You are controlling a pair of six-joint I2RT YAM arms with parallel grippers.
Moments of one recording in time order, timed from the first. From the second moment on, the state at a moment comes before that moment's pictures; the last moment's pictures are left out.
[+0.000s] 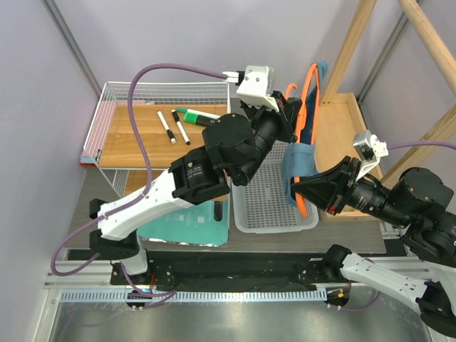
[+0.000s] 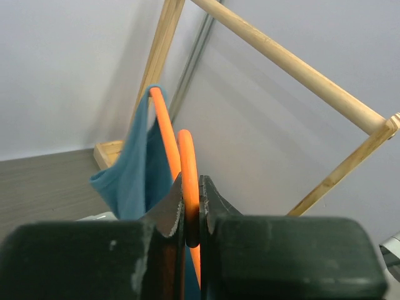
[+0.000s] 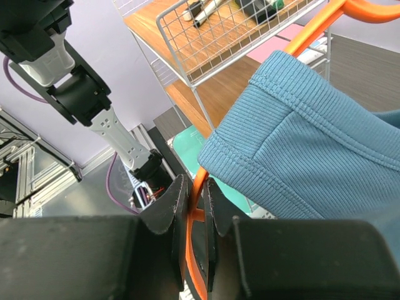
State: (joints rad) left arm -1.34 1.71 2.21 -0.25 -0.74 -0.23; right arm 0.83 0.67 1.39 -0.73 -0.21 0.36
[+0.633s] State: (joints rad) left arm -1.34 1.70 2.18 -0.31 -0.72 -0.27; right arm 0.83 0.67 1.49 -0.83 -0.05 0.37
